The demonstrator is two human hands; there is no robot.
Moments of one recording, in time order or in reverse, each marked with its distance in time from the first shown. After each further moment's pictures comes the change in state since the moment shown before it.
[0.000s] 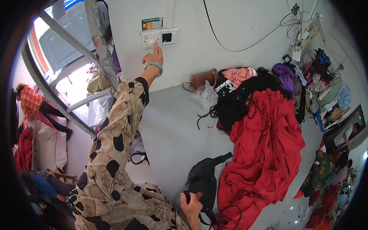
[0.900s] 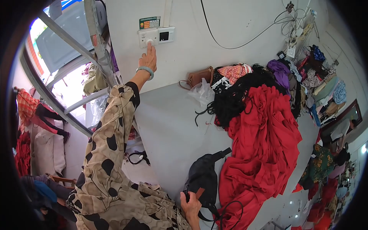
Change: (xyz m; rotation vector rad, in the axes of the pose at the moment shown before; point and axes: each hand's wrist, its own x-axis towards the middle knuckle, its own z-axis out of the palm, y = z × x) left_hand -0.019 -0.024 0.010 -0.312 0.215 0.109; right_hand -0.017 -0.003 0.008 -0.100 0.036 0.024
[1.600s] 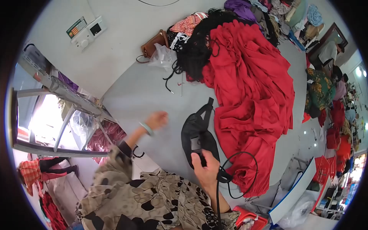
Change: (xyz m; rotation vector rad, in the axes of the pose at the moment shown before) left_hand -0.322 0.116 0.116 -1.206 -0.915 0.432; right_hand 0.042 -0.030 -0.065 0.542 0.360 0.030
